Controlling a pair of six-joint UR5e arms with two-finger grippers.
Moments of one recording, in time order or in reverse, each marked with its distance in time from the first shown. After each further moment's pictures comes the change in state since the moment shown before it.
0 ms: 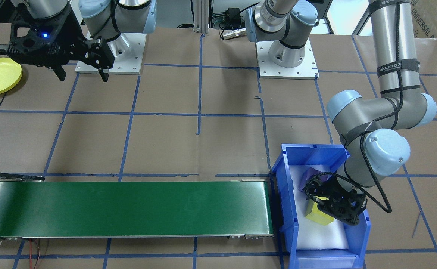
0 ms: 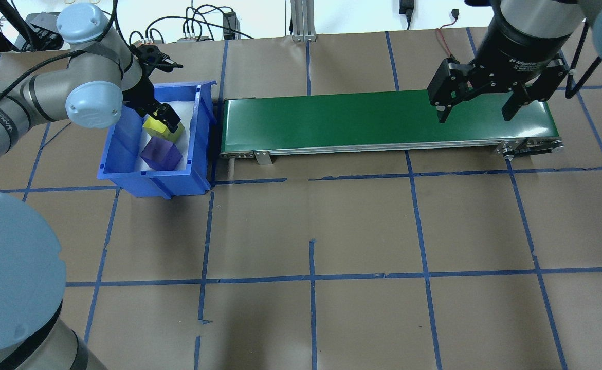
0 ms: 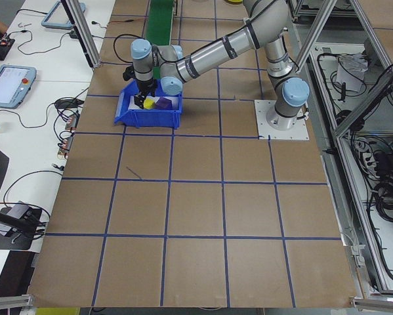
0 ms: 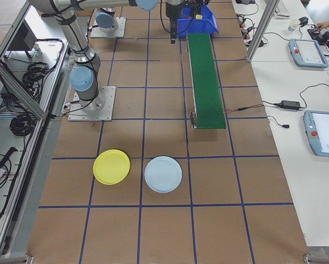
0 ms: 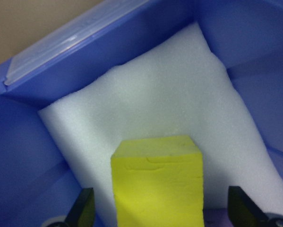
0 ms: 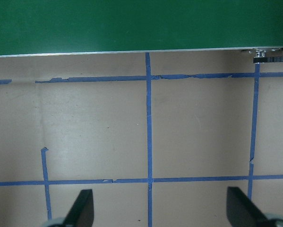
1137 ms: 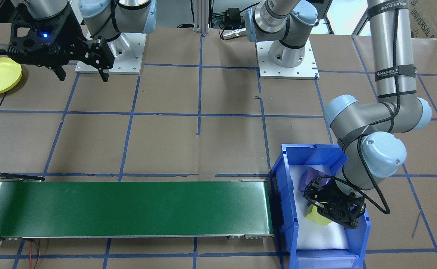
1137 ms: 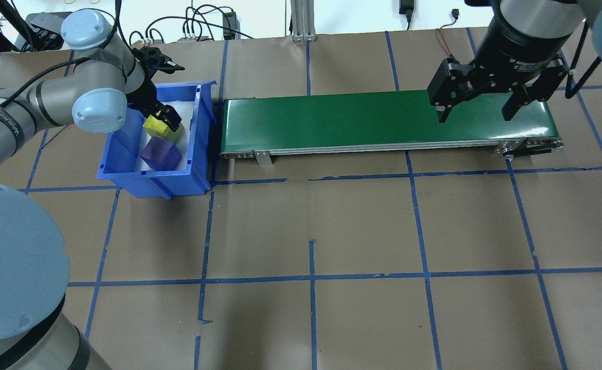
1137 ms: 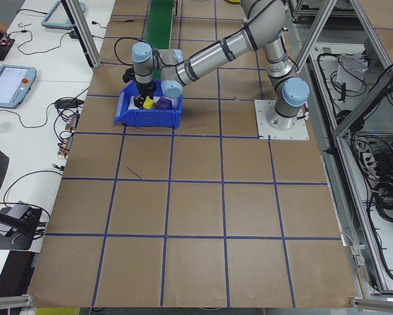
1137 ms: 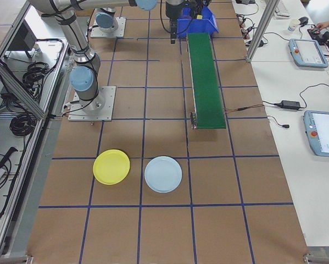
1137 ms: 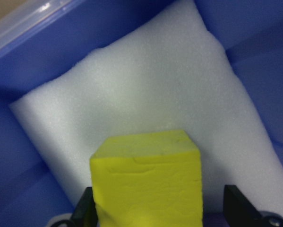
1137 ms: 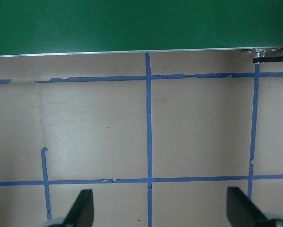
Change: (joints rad) left arm 0.002 -0.020 0.005 0.084 -0.010 -0.004; right arm 0.000 0.001 0.000 0.000 0.000 0.000
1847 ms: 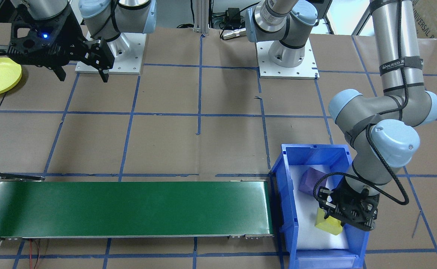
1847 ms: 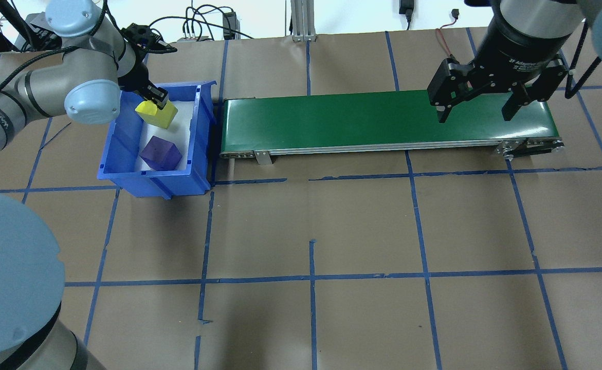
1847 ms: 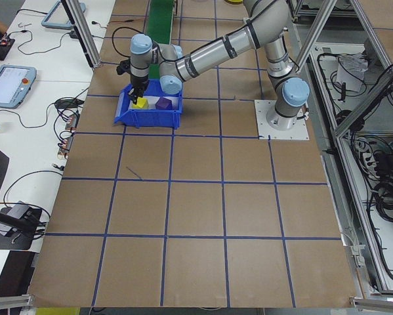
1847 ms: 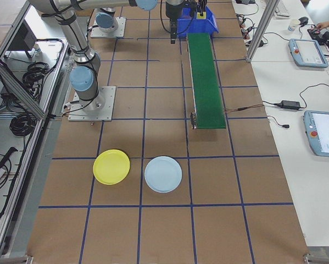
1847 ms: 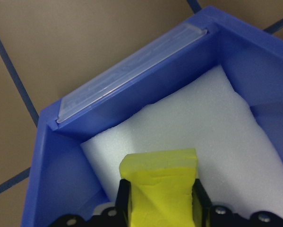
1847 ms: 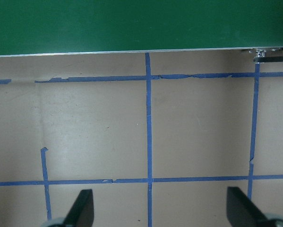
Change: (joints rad) left arm 0.000 0.039 0.025 0.055 0.008 -0.002; right arm 0.000 0.001 0.000 0.000 0.000 0.000
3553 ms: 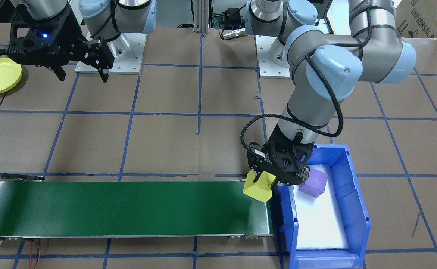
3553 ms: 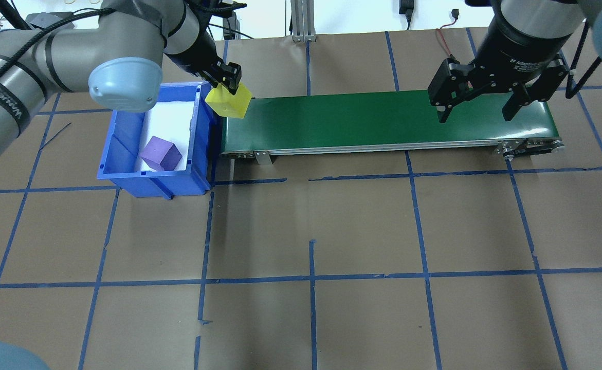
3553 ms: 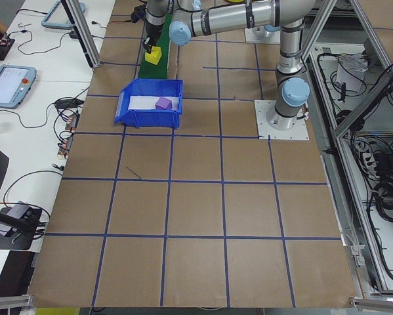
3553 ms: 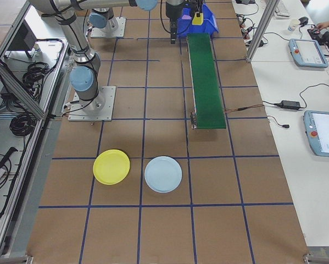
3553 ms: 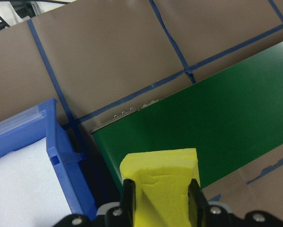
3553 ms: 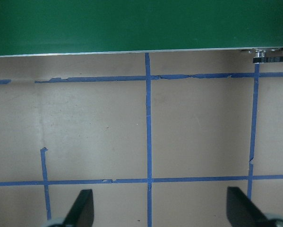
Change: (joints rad) left arm -0.239 0.144 0.029 -0.196 -0.133 -0.332; right arm -0.002 0.000 0.000 0.000 0.000 -0.001
